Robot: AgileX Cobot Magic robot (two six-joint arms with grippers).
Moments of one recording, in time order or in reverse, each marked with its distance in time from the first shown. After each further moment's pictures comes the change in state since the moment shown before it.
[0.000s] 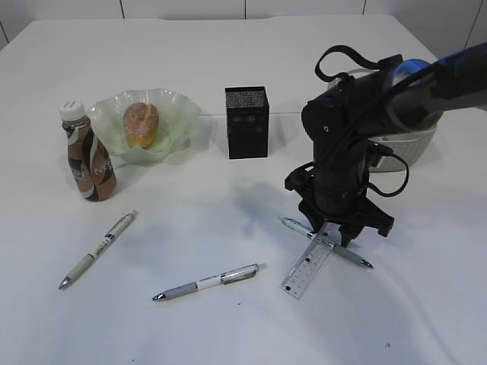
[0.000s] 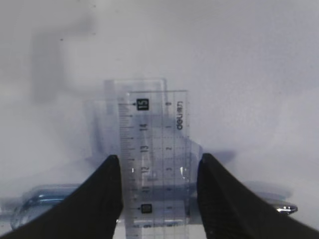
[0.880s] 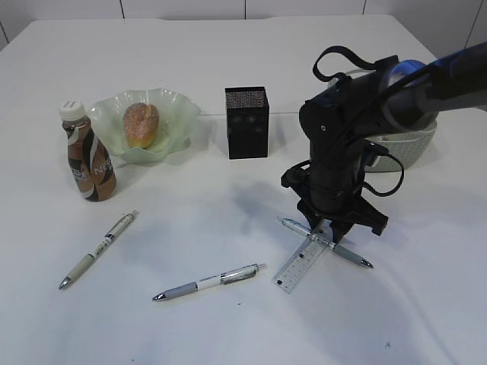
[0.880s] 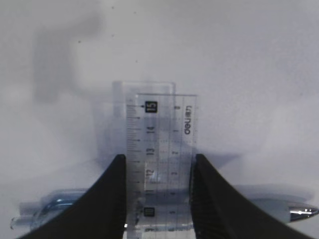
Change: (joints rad) left arm 0.000 0.022 0.000 0.000 -0.006 0.000; right arm 0.000 0.018 -0.017 0.012 -0.013 0.000
